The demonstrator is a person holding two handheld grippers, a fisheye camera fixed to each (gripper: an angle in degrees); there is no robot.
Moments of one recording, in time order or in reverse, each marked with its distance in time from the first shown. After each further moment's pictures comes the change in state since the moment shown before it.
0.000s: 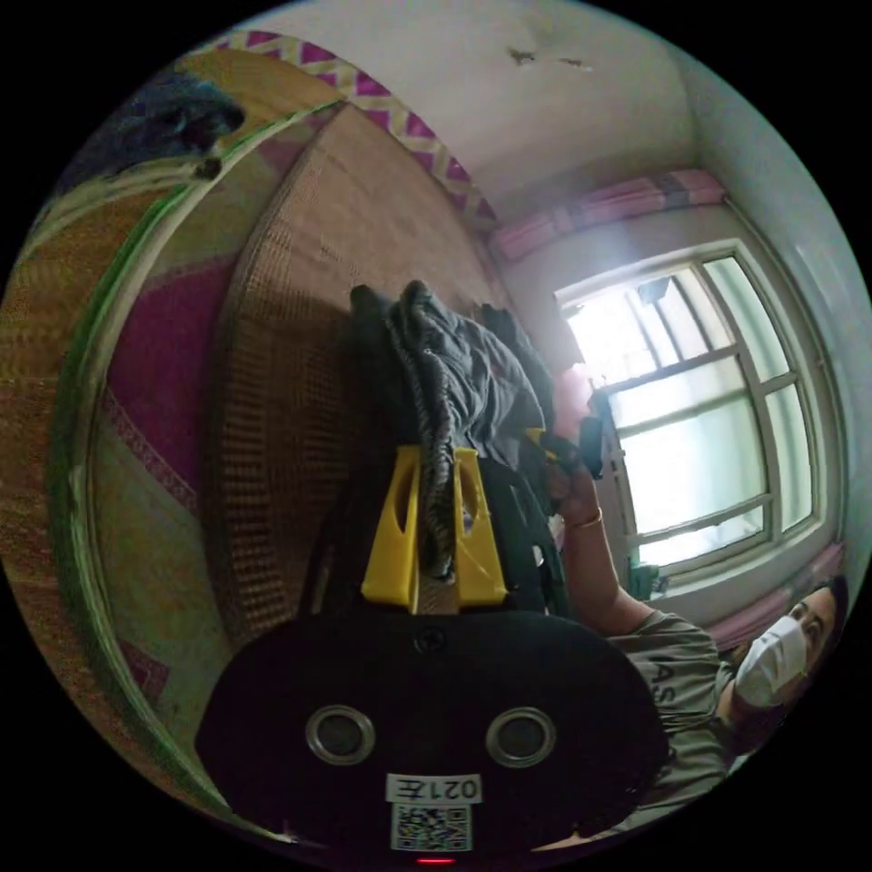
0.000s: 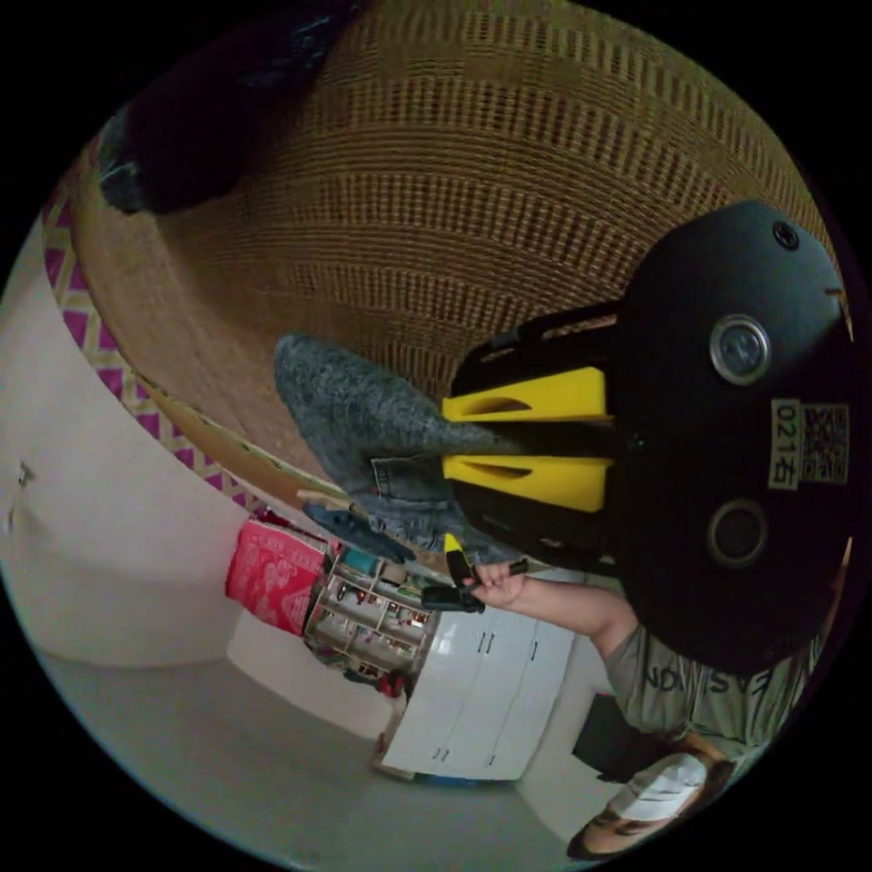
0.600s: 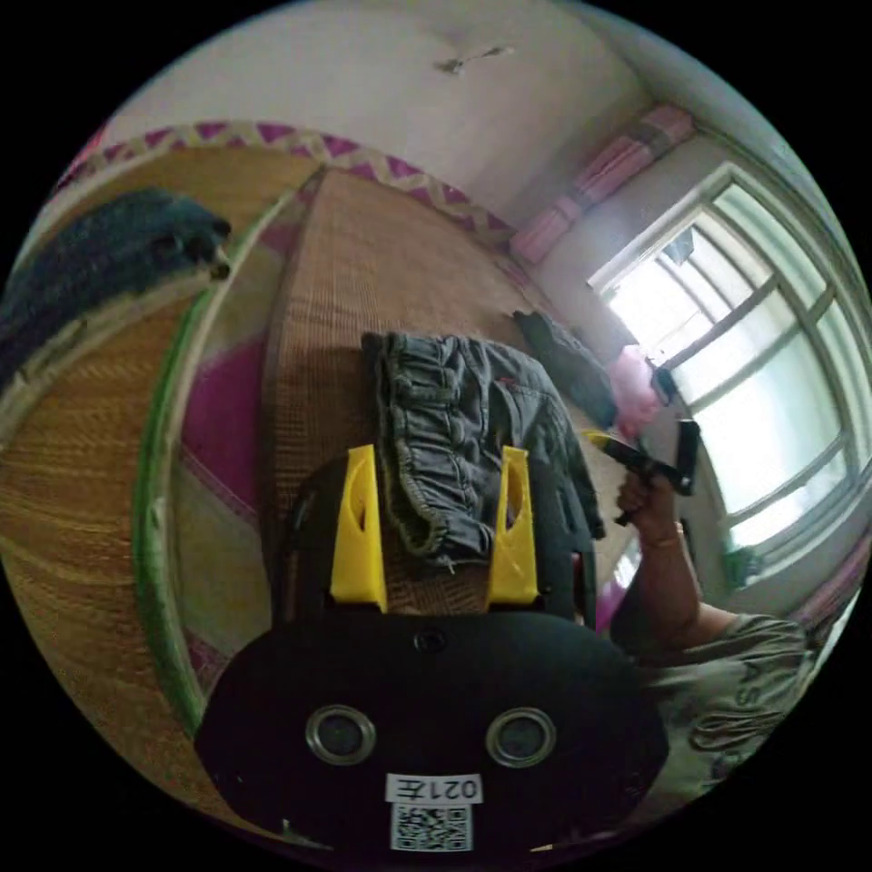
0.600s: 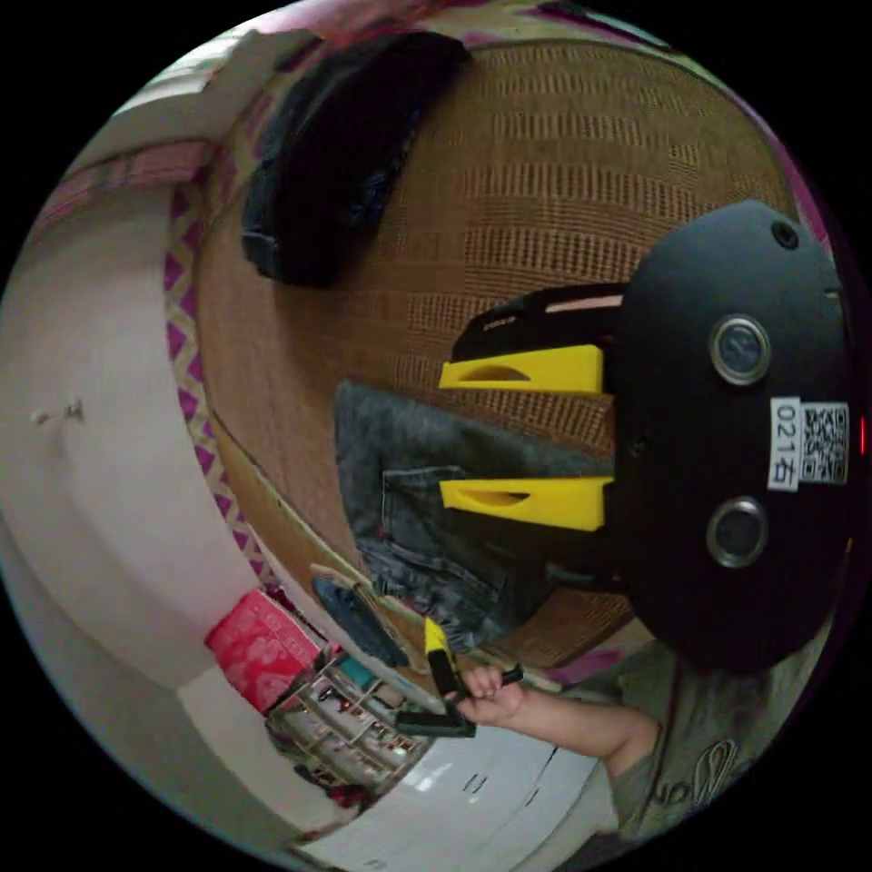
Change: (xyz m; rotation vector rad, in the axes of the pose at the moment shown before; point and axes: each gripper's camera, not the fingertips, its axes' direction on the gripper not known) left arm 0.009 0.058 -0.009 0.026 -0.227 0.087; right arm -0.111 0.090 0.022 0.152 0.430 -0.073
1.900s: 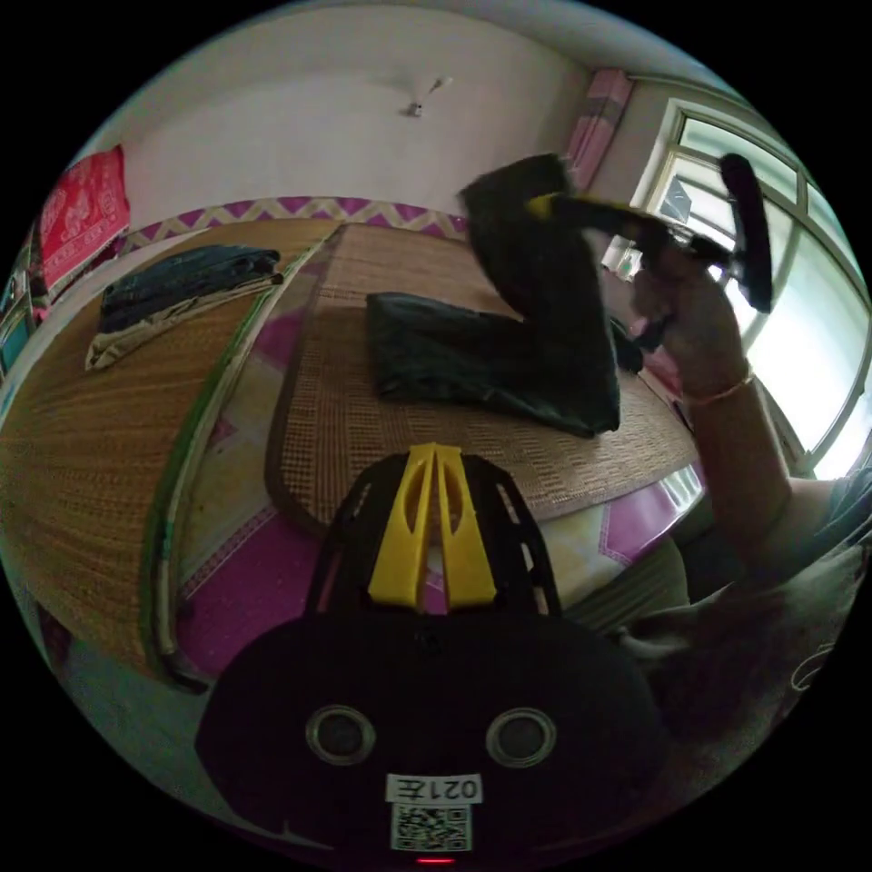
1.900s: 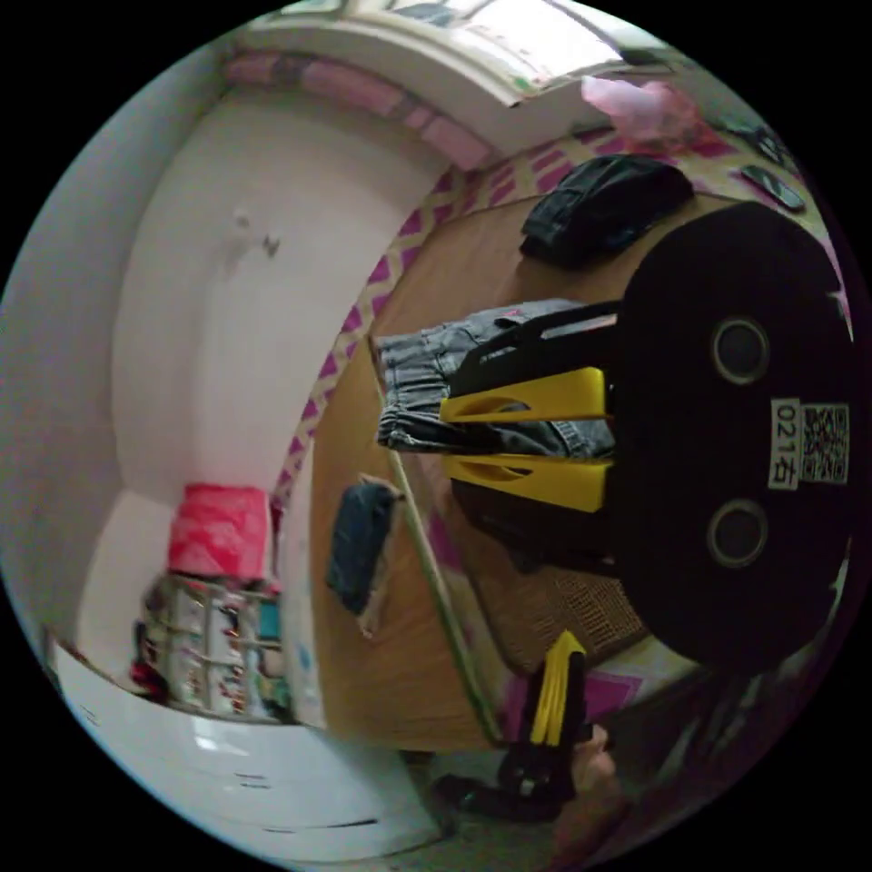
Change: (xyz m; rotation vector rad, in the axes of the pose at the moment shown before) left arm 0.181 0.326 0.002 0.201 -0.346 0.159; right arm -0.411 0.083 -0.080 0.264 0.336 -0.723
